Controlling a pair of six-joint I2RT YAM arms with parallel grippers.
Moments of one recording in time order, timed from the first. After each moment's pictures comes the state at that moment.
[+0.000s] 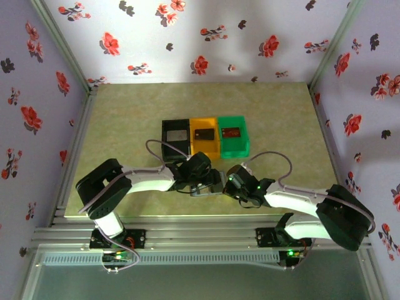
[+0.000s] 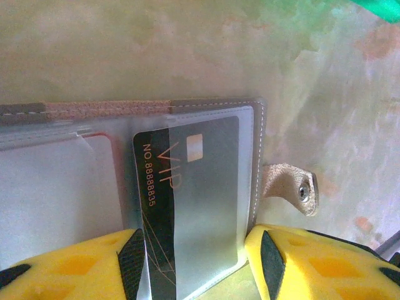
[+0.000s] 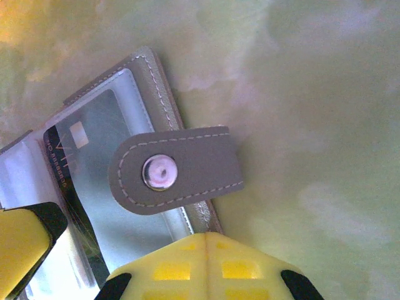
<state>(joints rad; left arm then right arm) -1.03 1.70 0.87 -0.04 0.09 -1.16 0.86 1.23 0.42 -0.18 0.04 1.17</state>
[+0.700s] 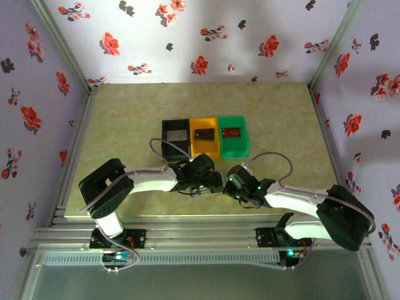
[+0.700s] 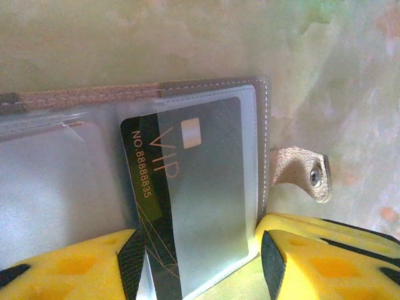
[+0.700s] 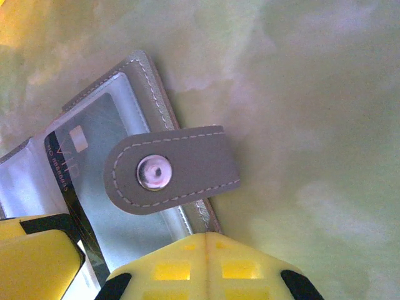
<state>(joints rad) -1.06 1.73 0.91 -0.10 0.08 -1.12 0.86 1.23 0.41 -0.17 0.04 1.18</state>
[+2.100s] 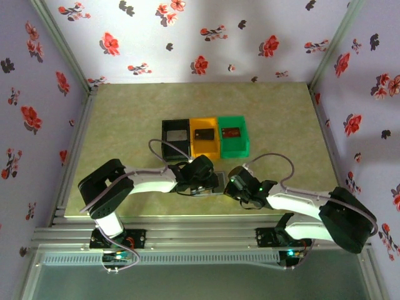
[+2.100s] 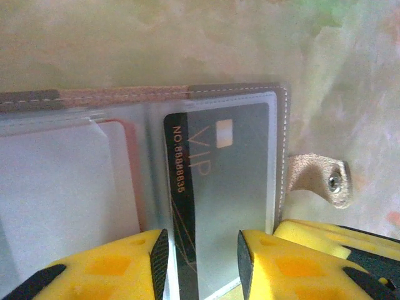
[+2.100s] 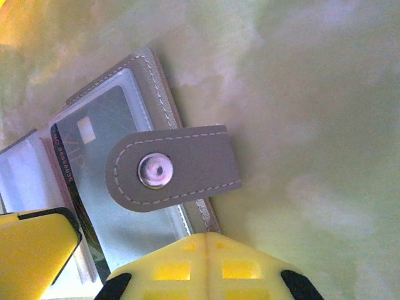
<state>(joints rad) -1.06 1.71 0.87 -0.08 0.05 -1.11 0.86 1.19 0.38 -0.16 0.04 1.19</state>
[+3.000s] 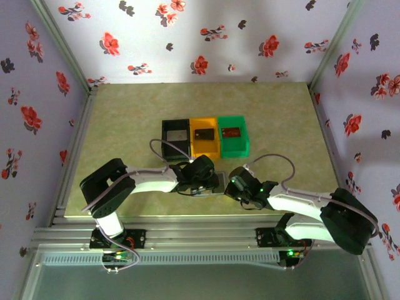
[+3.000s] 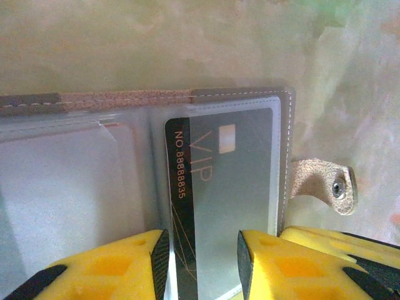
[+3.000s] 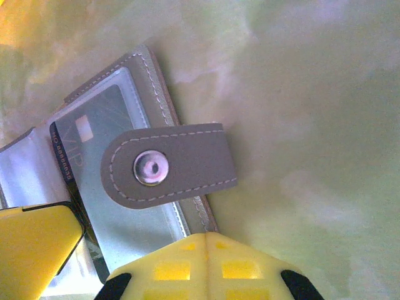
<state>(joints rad) -1.06 1.74 0.89 -0.08 0.05 -1.11 0.86 1.18 0.37 -0.16 0.04 1.19</state>
